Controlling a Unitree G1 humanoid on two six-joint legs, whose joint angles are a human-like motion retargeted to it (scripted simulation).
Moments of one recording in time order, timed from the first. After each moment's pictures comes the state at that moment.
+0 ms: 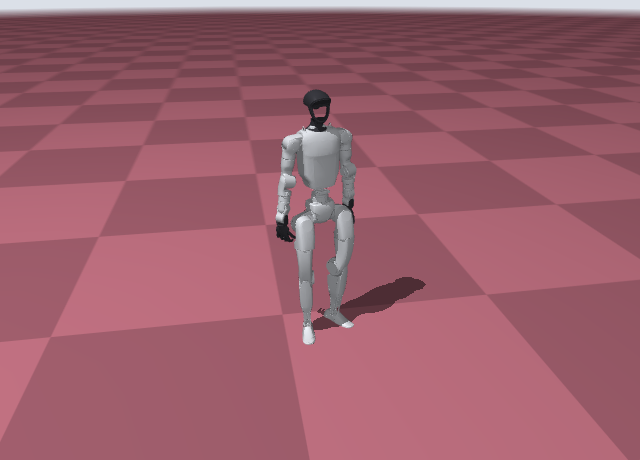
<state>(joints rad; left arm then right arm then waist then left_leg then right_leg) 0.04 0.10 0.28 1.64 0.05 0.11 0.01 0.06 -0.19 0.03 1.45 -0.60 0.09 0.42 -0.05 -0.01 -0.06 -0.05 -0.01 0.33 0.05 -0.06 -0.06 -0.08 -0.12 -0.47 0.08 -0.10 0.09</state>
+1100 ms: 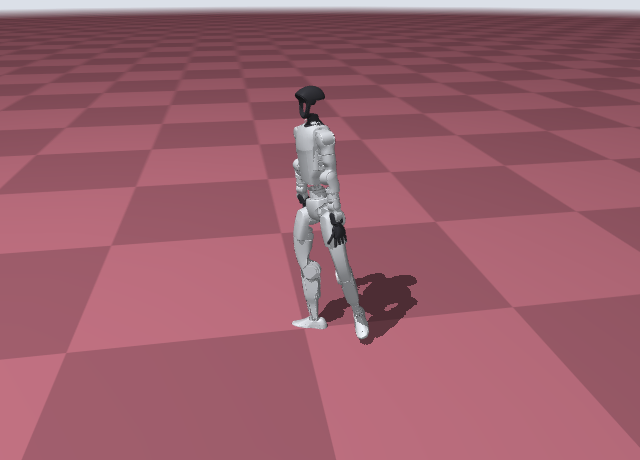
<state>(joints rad) 0.05 0.12 0.23 1.56 -0.01 0.02 0.04 0.04 -0.20 0.02 1.55 -0.58 0.13 0.41 -0.13 -0.14 -0.08 0.15 0.14 0.95 0.43 0.04 0.15 -0.05 -0.30 -0.74 0.05 -0.01 0.01</state>
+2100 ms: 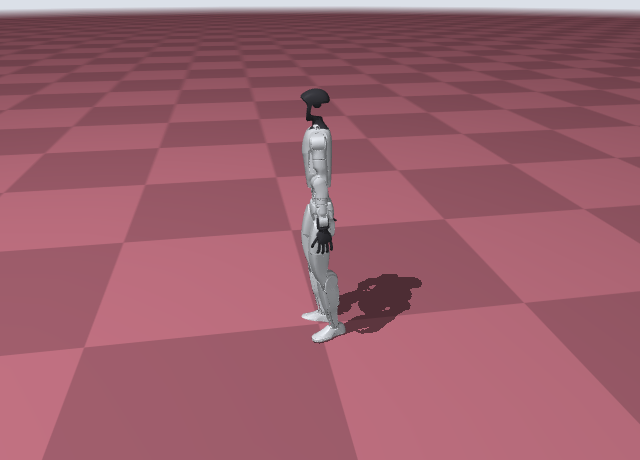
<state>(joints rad) 0.05 0.08 0.21 1.54 0.03 0.02 0.01 -0.01 -0.20 0.04 1.58 -0.51 0.14 0.39 -0.11 0.08 -0.09 -0.05 0.01 0.38 0.09 -0.15 0.01 -0.10 -0.05 -0.42 0.10 -0.02 -0.02</state>
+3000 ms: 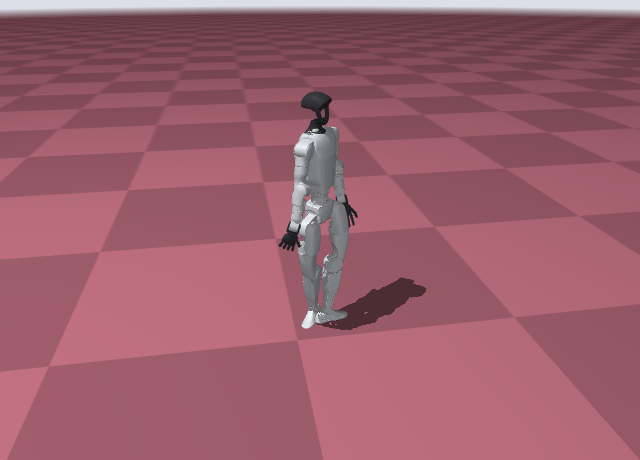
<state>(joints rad) -0.04 0.07 0.30 1.51 -0.14 -0.07 0.14 0.06 -0.21 -0.04 1.62 -0.51 0.16 0.30 0.12 -0.07 -0.12 -0.06 0.03 1.09 0.17 -0.11 -0.06 0.16 -0.09 -1.39 0.07 -0.17 0.19</state>
